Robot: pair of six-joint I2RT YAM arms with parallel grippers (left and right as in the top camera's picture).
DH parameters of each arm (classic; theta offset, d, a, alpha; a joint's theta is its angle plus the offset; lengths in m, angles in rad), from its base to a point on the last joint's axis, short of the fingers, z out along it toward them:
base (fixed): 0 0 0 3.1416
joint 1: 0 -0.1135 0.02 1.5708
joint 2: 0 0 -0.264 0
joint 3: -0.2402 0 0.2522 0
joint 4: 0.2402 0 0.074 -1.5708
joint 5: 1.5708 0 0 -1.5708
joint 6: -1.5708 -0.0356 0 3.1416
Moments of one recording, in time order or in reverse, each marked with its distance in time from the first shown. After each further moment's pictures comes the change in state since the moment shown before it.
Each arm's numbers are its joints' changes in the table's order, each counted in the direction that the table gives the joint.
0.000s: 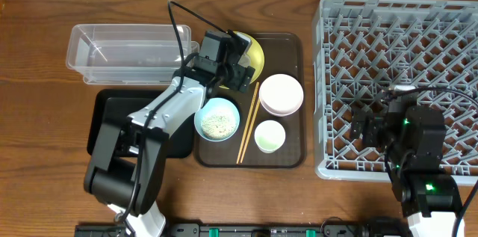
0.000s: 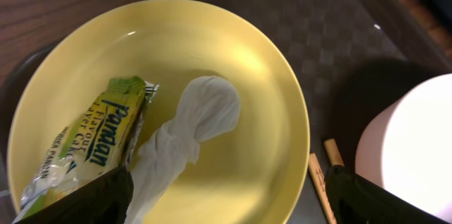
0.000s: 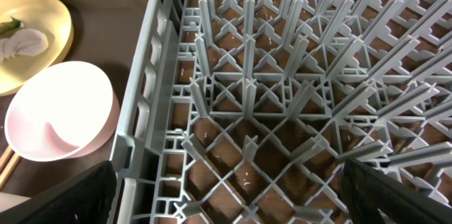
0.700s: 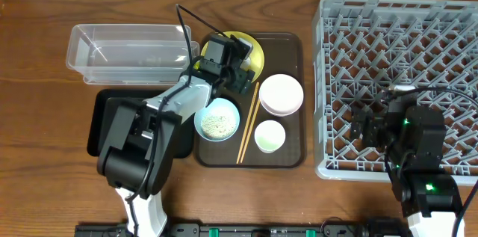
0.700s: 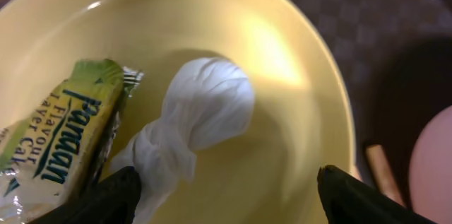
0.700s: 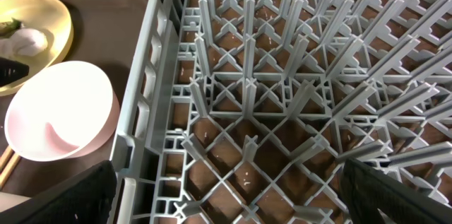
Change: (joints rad) left arm 0.000 0.119 0.000 -0.076 -0.016 0.000; right arm 0.000 0.000 0.000 0.000 0.000 0.000
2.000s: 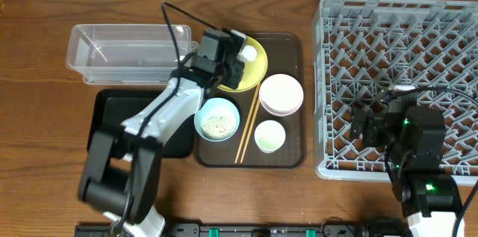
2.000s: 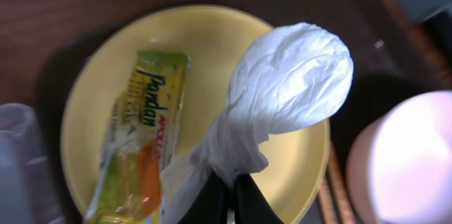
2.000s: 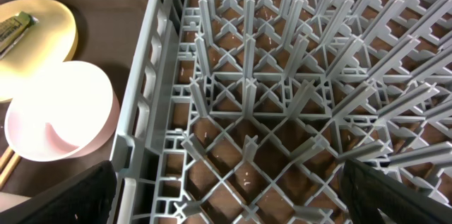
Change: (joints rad) left arm -0.003 -0.207 0.000 0.144 -0.029 0.105; right arm 0.000 0.000 0.000 0.000 0.000 0.000
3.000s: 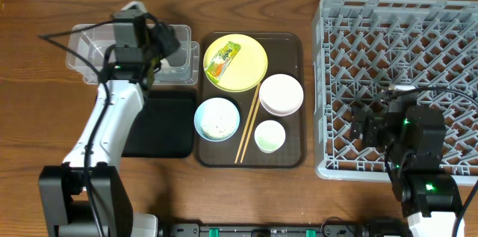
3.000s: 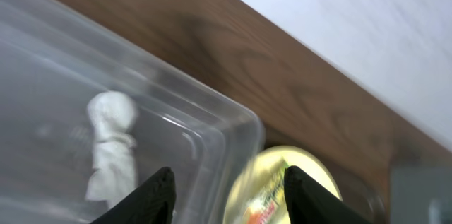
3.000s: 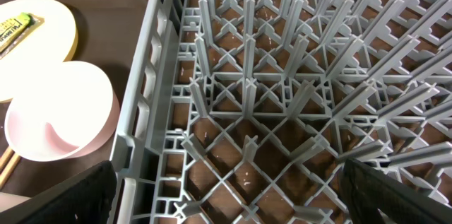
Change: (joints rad) left arm -0.347 -0.159 0.000 -0.018 0.006 0.522; right arm 0.000 0.000 0.000 0.000 0.000 0.000
